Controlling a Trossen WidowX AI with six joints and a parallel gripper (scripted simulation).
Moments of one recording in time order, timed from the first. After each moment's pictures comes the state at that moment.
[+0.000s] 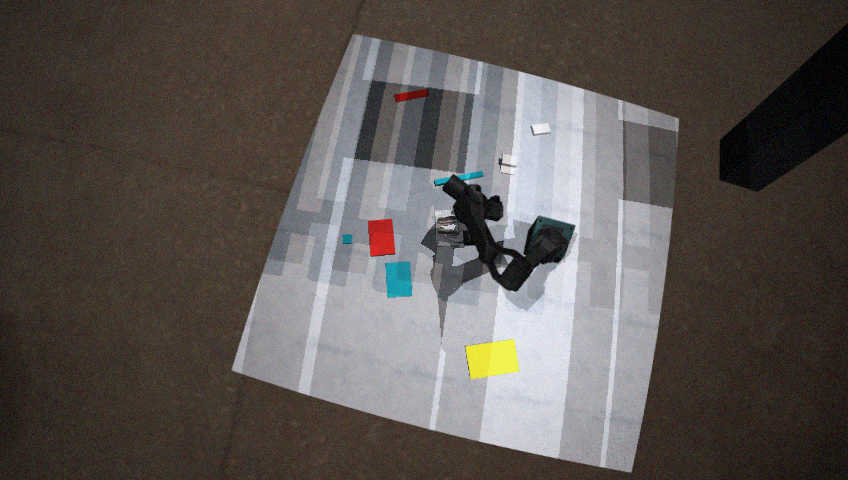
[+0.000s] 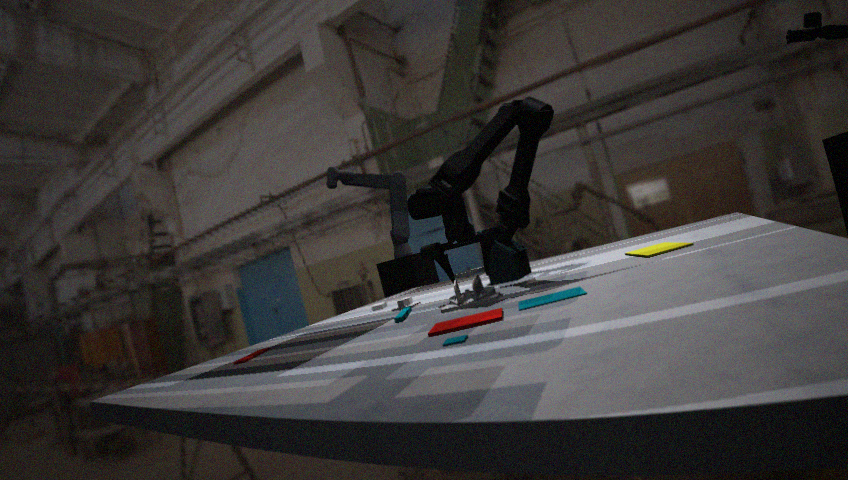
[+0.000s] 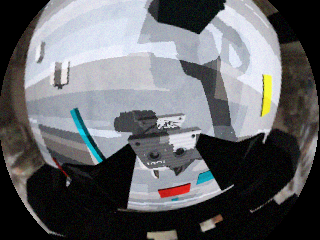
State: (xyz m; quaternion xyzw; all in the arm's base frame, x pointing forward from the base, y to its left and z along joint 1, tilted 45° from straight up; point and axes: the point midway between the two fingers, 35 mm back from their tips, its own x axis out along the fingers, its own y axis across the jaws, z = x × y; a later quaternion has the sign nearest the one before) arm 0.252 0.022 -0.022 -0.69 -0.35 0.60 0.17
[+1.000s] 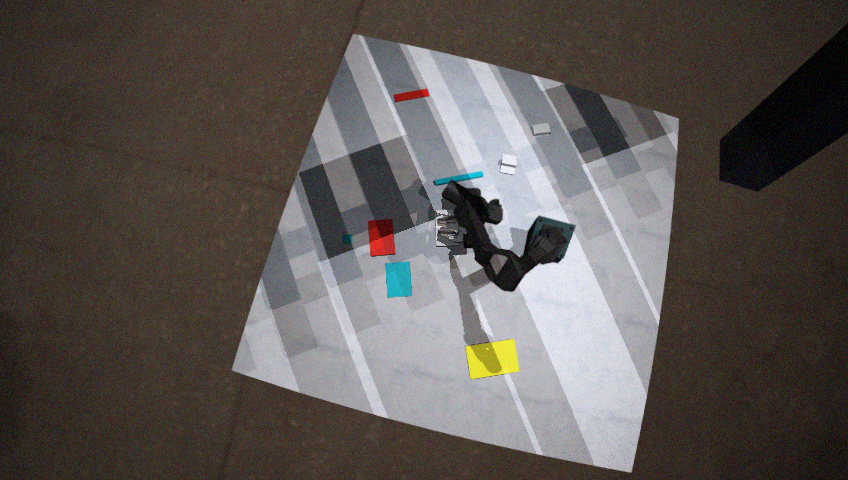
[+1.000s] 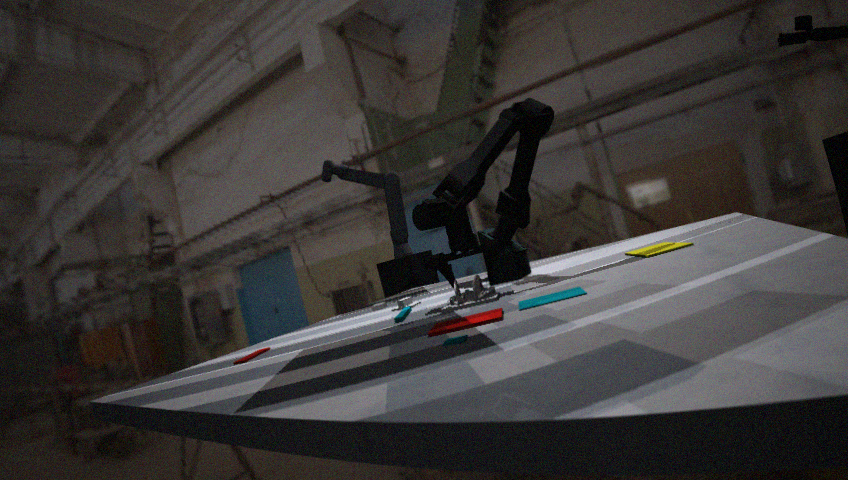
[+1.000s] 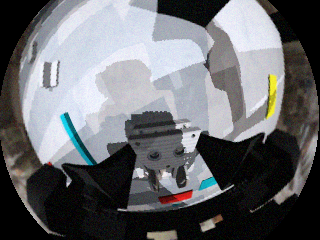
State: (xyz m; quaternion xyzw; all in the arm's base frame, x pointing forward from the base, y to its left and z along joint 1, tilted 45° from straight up) arm 0.249 0.041 -0.040 -0.69 -0.35 0.60 0.18
